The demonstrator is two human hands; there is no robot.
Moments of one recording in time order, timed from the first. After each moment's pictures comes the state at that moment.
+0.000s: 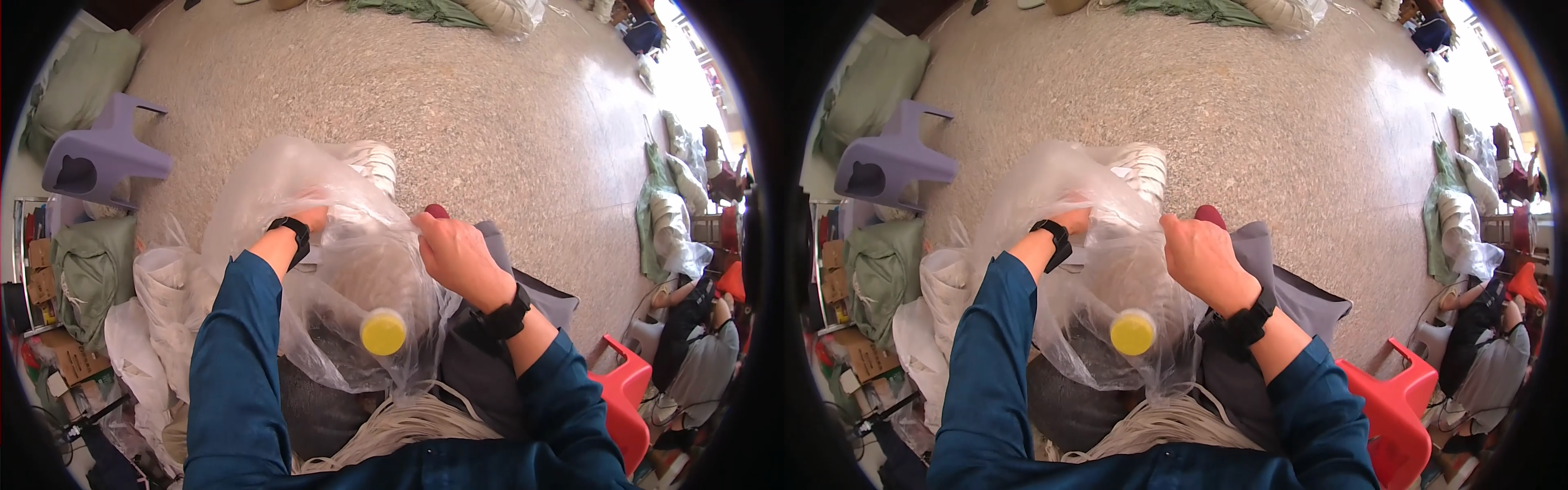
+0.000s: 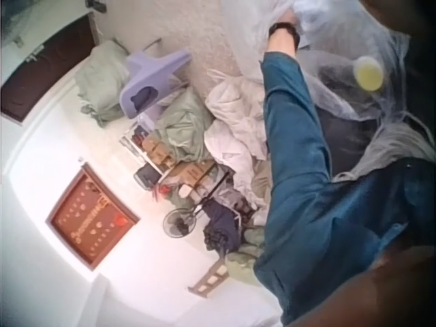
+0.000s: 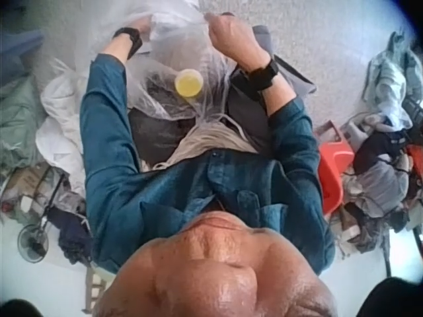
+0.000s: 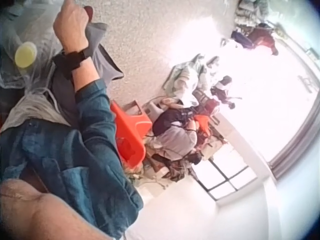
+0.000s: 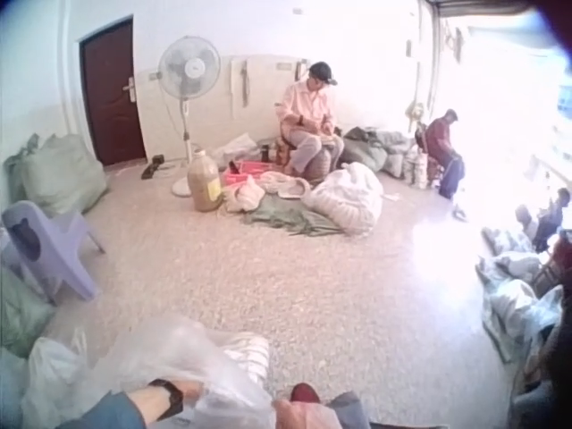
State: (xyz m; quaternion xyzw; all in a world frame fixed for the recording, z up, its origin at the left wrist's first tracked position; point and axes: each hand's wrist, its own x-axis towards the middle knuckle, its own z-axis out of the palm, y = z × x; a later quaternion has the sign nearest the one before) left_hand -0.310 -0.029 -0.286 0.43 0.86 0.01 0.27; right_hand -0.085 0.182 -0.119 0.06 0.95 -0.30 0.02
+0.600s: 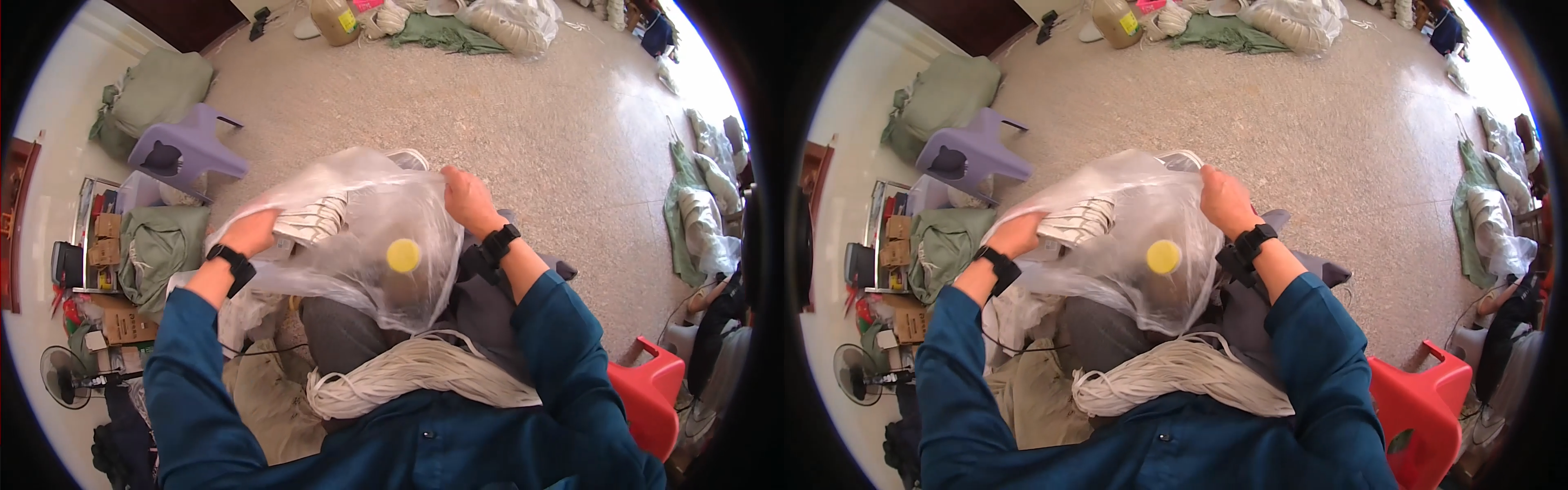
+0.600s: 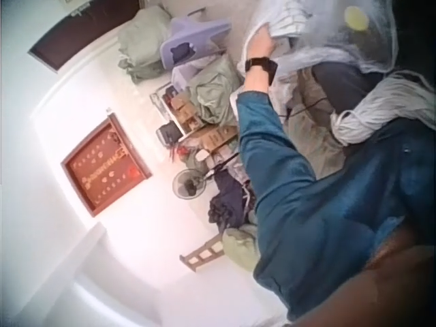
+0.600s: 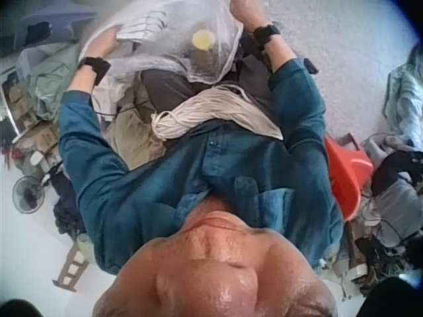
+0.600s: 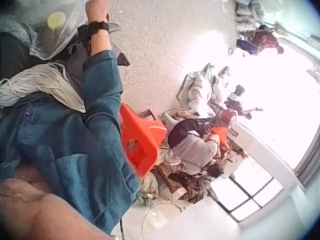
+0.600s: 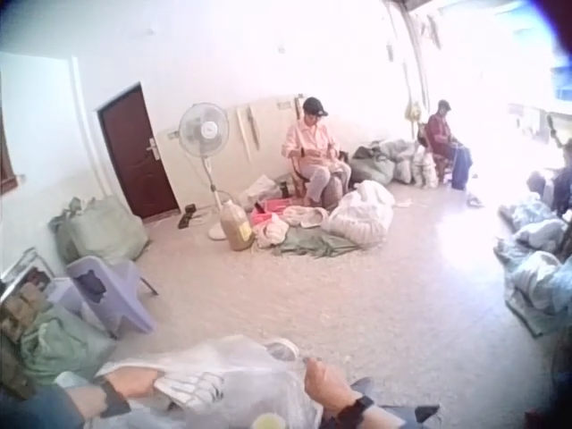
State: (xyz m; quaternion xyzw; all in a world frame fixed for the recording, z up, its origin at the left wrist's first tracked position) left_hand -0.193 -0.176 0.014 0.34 0.92 -0.12 0.17; right_hand -0.055 0.185 -0.113 0.10 0.93 -0.34 -0.14
